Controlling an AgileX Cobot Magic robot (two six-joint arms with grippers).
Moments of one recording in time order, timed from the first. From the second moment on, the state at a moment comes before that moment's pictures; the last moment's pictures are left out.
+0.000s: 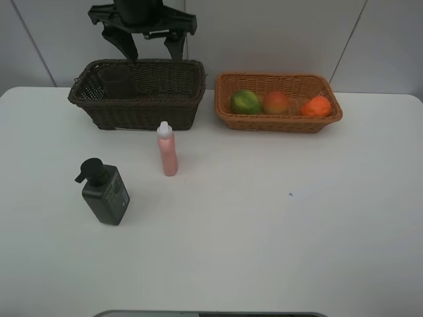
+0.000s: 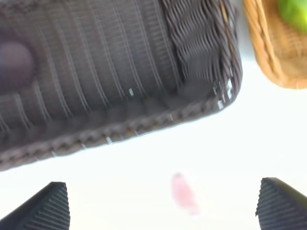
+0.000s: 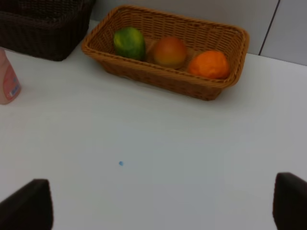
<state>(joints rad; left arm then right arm) -0.50 2.05 -1.91 0.06 1.21 -0.26 0.28 0.00 -0.52 -0.05 1.06 -0.03</state>
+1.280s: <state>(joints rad) -0.60 1.81 -1.33 0.08 0.86 -0.57 0.28 0.00 -0.52 -0.05 1.06 -0.03</state>
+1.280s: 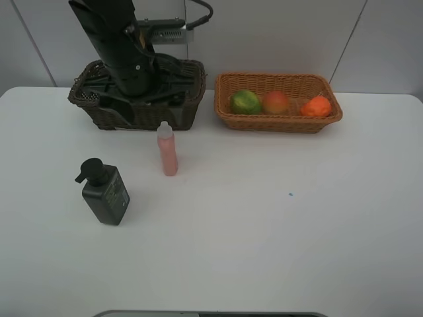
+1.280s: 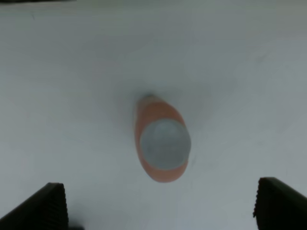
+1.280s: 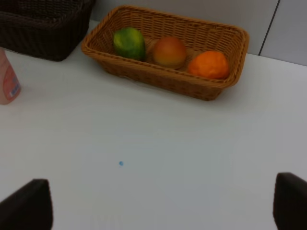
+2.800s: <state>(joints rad) -0.59 2.03 -1.33 0.10 0.72 -0.56 0.28 0.00 -0.52 -0.05 1.06 -0.03</state>
